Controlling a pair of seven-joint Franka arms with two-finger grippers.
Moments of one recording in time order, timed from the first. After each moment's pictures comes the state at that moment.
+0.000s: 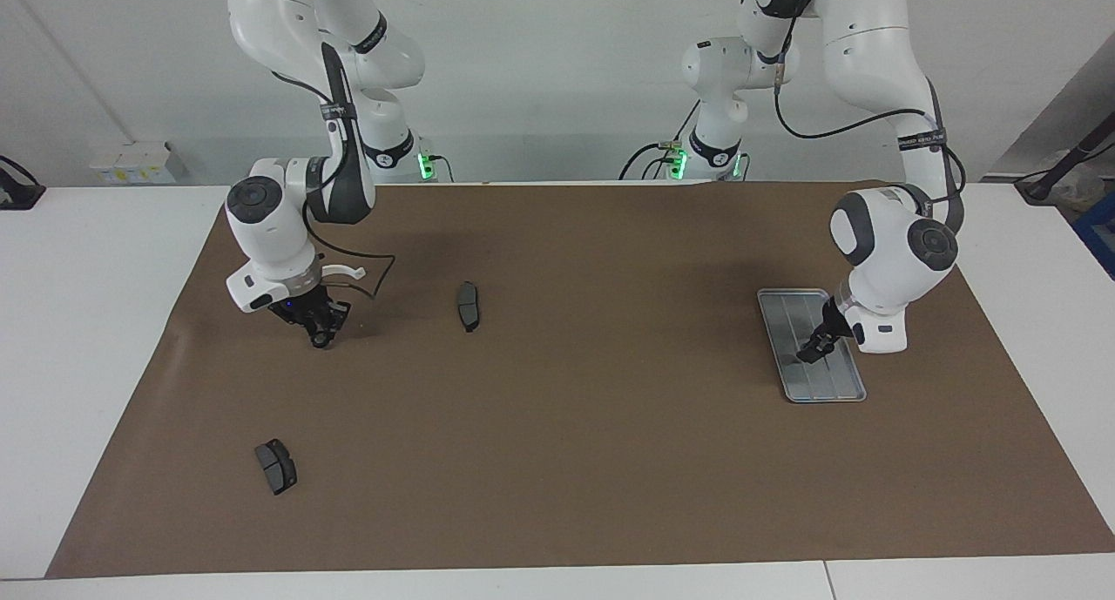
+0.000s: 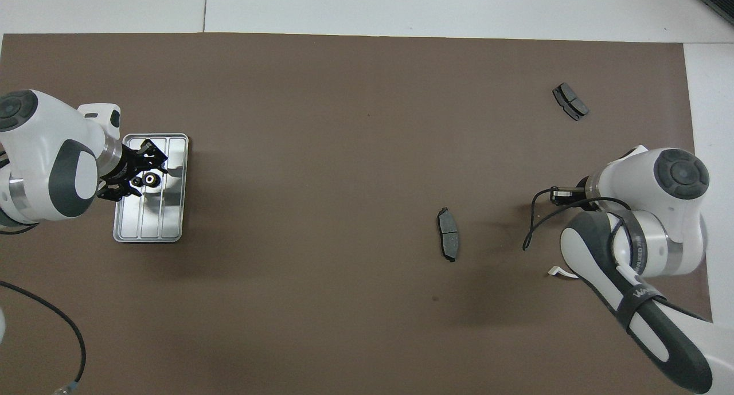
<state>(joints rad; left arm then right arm) 0.01 0.35 0.02 -1.92 -0.04 2.18 -0.68 -0.04 0.15 -0.02 -2.23 -0.11 2.40 0.17</state>
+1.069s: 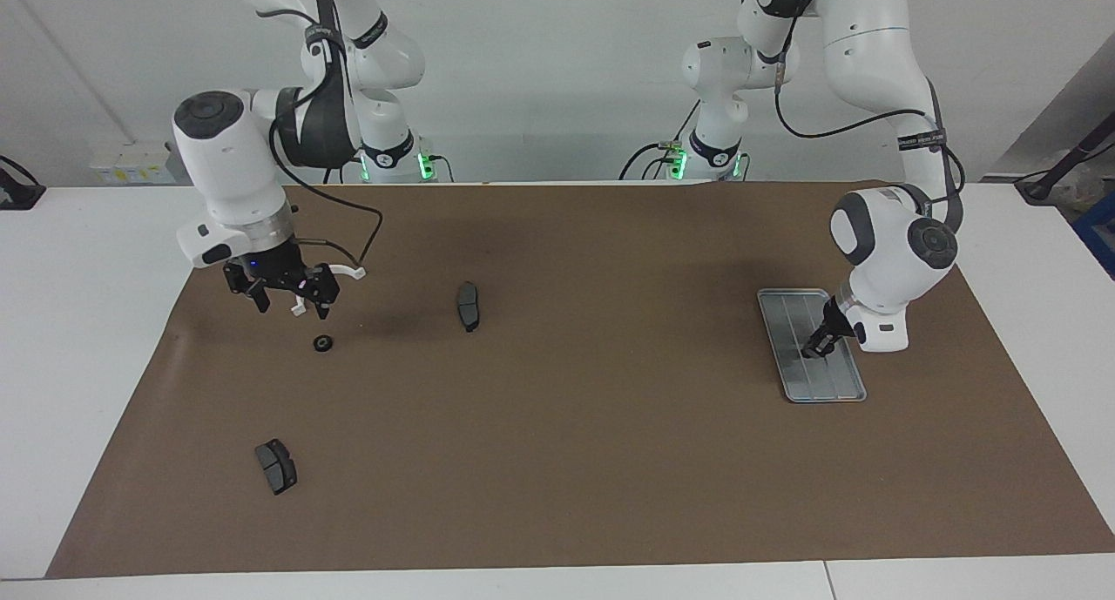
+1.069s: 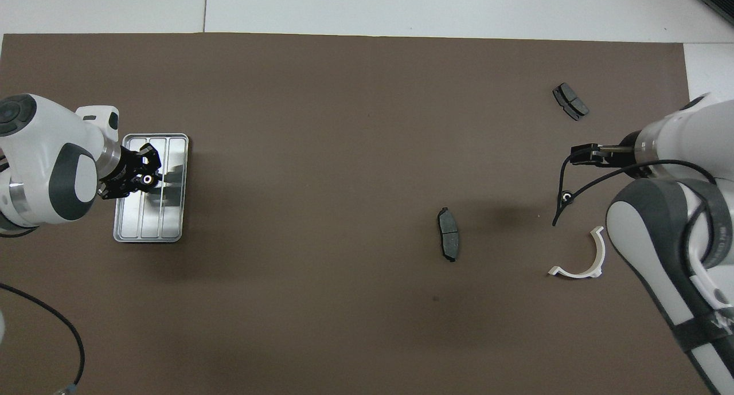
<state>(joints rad) 0.02 0.34 0.02 -1.93 -0.04 2.20 -0.68 -0.04 -0.01 0.04 -1.95 -0.05 2.09 0.16</state>
